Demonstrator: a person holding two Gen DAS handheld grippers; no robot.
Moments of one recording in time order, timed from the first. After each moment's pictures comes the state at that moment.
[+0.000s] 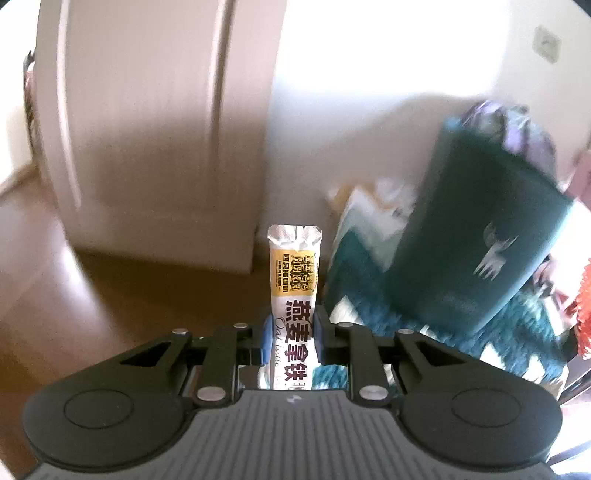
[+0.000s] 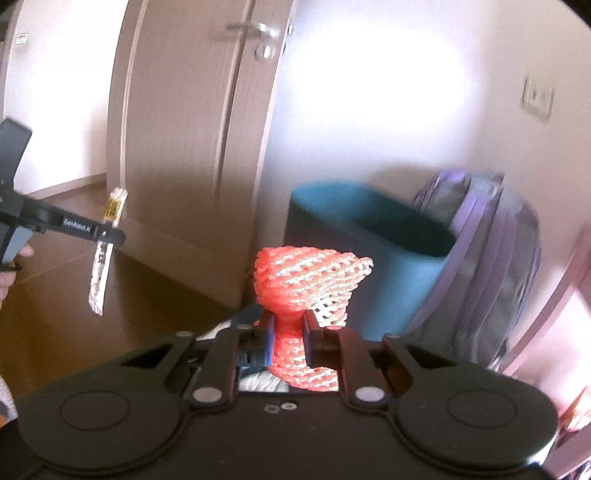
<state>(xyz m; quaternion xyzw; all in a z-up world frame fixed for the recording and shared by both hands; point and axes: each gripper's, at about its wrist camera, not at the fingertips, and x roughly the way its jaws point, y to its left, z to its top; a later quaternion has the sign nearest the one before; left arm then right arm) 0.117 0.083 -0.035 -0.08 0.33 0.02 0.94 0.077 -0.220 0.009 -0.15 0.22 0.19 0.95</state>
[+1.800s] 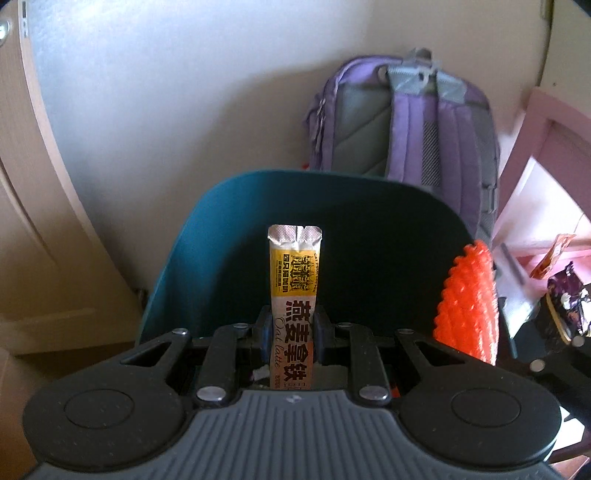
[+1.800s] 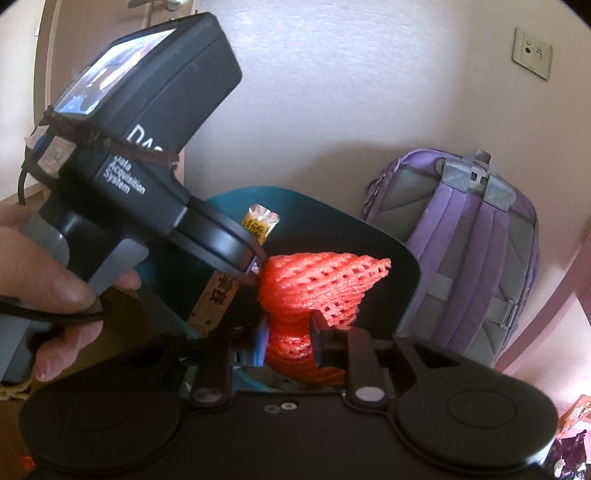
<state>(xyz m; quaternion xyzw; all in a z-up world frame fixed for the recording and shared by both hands) 0.371 -0.146 0.040 0.04 0.41 -0.09 0.91 0.255 -0.247 0.015 -0.12 0.28 0.13 0.94</state>
